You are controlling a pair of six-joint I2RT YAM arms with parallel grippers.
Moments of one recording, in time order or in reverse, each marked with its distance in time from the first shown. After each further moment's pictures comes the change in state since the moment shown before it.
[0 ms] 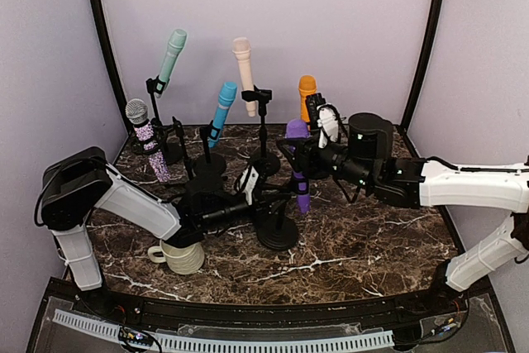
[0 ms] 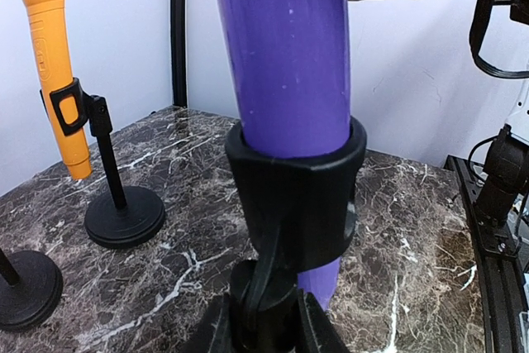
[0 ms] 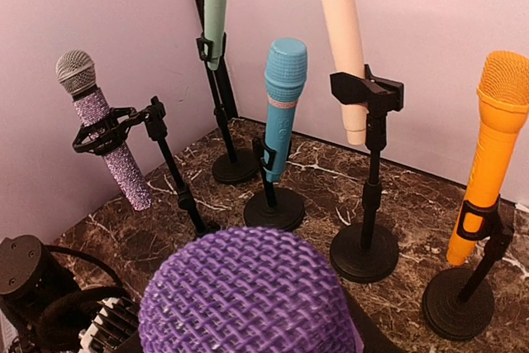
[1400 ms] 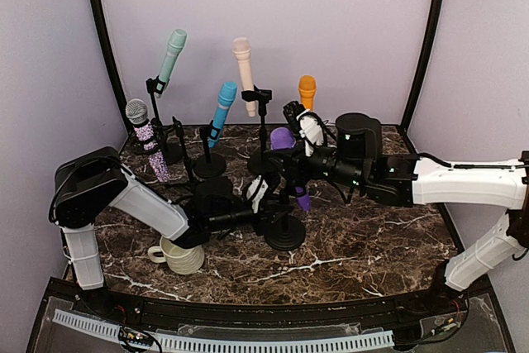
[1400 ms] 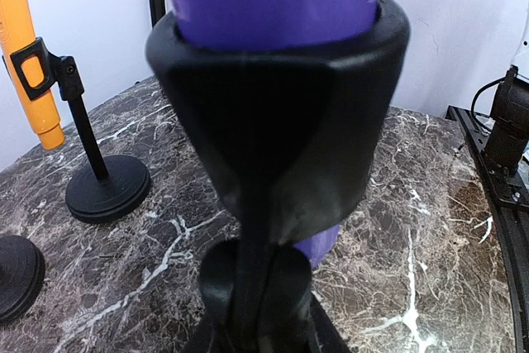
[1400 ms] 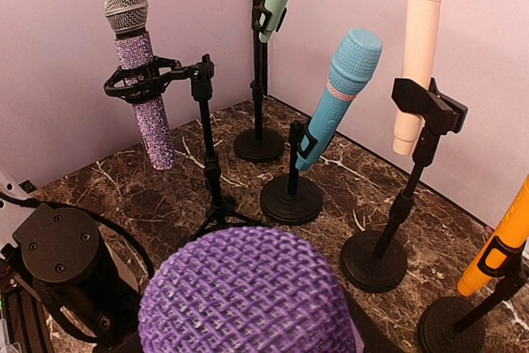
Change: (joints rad) left arm 0.002 0.090 0.037 -0.049 0.064 0.077; right arm 0.038 0.055 0.073 -0.089 -0.110 -0.198
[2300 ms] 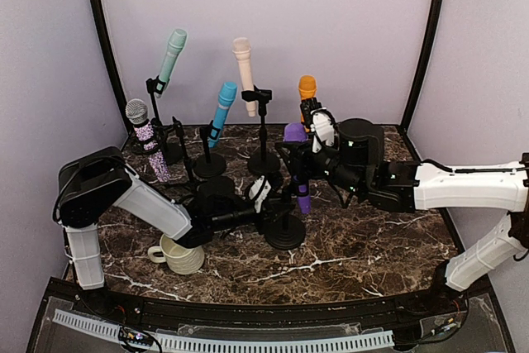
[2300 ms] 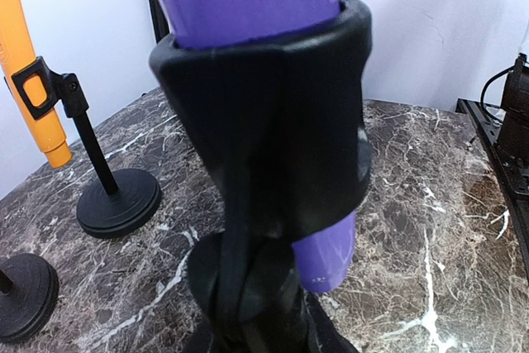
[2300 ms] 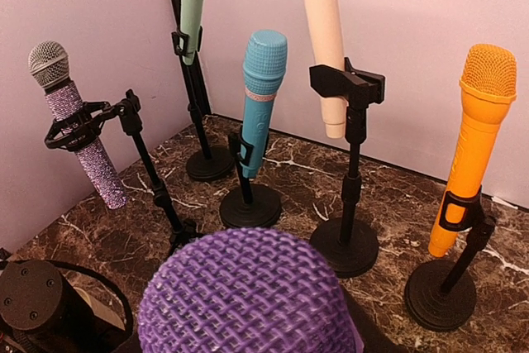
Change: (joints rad) left arm 0.000 0.025 0.023 0.010 -0.032 0.075; right arm 0.015 -0.021 -0.050 0.065 0.254 0.165
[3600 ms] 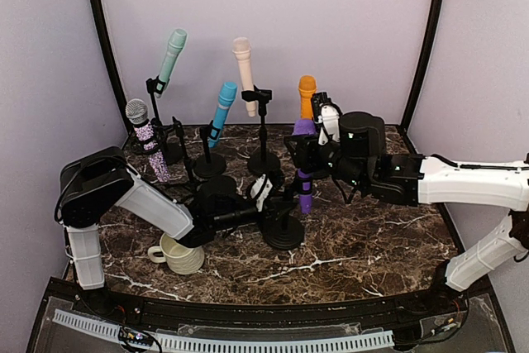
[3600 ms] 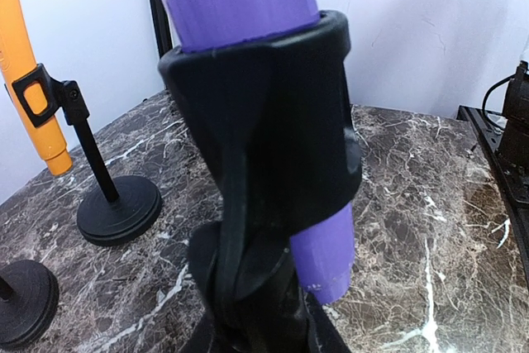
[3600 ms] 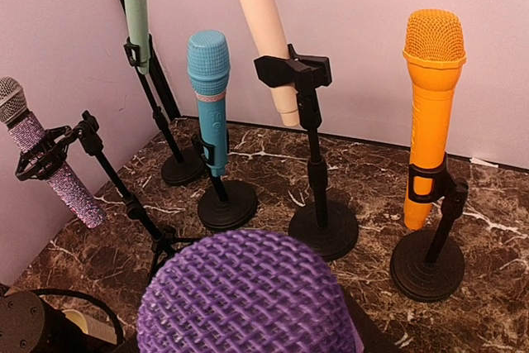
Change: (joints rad) left arm 0.000 0.011 0.018 0.011 -0.006 -0.006; right arm -0.026 -0.011 0.048 -0.117 0.085 0.126
